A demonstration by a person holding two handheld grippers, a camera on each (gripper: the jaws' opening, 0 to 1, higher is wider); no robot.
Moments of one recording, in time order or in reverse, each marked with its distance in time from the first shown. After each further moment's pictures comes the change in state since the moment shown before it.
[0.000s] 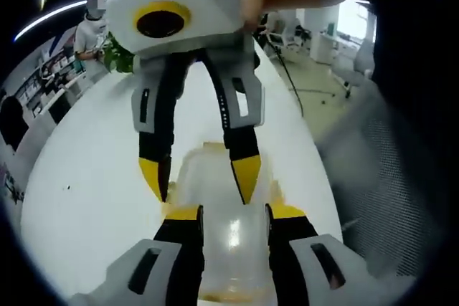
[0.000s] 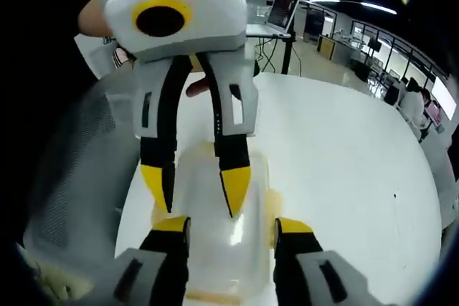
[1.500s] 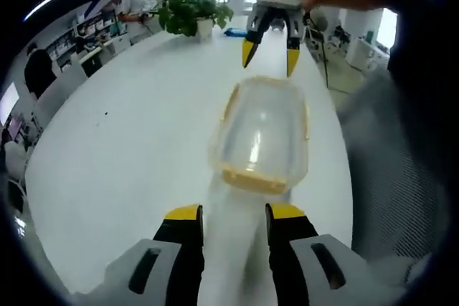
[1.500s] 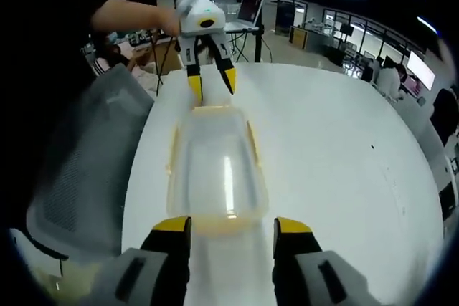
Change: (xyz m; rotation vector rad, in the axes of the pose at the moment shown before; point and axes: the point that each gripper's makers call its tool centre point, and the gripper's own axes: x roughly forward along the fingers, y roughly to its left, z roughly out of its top) left arm -0.077 0.039 -0.080 -0.184 0.051 0.154; right arm -0.050 0.015 -0.056 0.138 -0.033 -0.108
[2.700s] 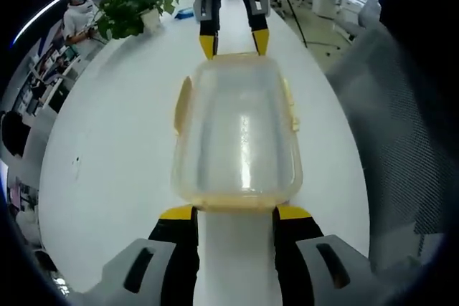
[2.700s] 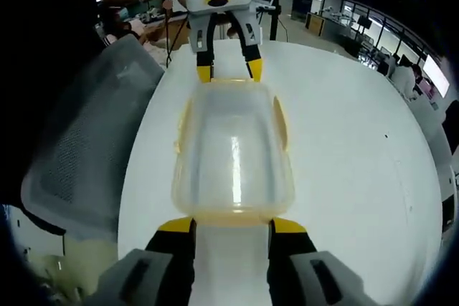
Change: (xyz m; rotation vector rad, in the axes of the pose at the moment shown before) left arm 0.050 -0.018 0.001 0.281 0.230 -0.078; right arm 0.008 0.009 -0.040 -0.046 0.125 0.050
